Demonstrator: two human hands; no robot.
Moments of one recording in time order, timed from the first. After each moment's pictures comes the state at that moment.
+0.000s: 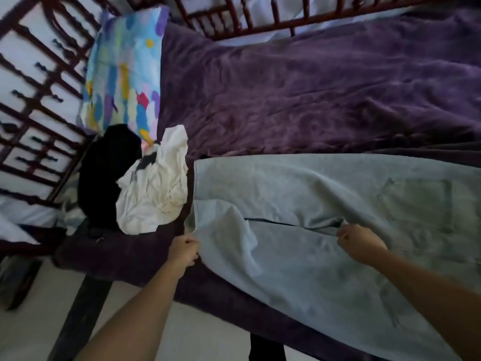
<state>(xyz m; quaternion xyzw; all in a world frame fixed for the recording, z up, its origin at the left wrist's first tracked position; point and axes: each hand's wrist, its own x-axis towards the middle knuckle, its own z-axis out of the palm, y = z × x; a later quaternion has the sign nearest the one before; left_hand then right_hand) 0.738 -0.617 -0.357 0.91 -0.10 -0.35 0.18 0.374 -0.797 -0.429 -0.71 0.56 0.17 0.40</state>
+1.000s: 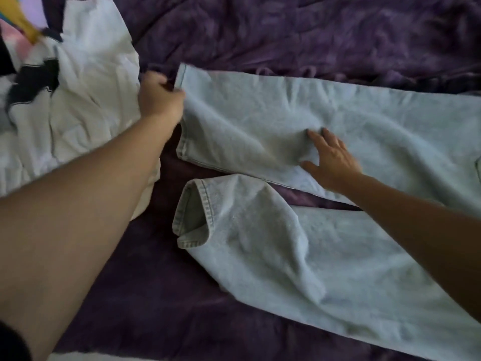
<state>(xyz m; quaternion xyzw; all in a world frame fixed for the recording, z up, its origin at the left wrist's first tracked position) 0.995 -0.855 -0.557 0.89 -0.30 -0.20 0.28 0.651 -0.856 -0.566 -0.76 0.58 0.13 0.26</state>
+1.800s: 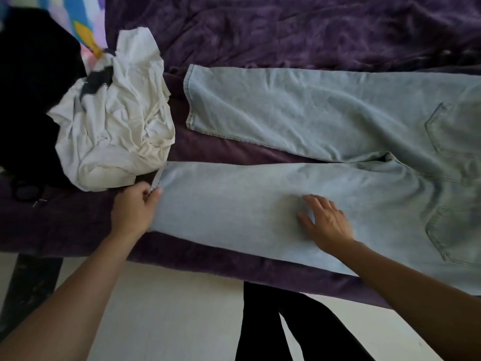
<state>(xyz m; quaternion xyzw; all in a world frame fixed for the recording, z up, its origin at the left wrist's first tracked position) 0.929 -0.537 -0.451 0.87 -0.45 -0.17 0.13 0.534 -0.631 -0.523 -0.76 0.56 0.10 0.30</state>
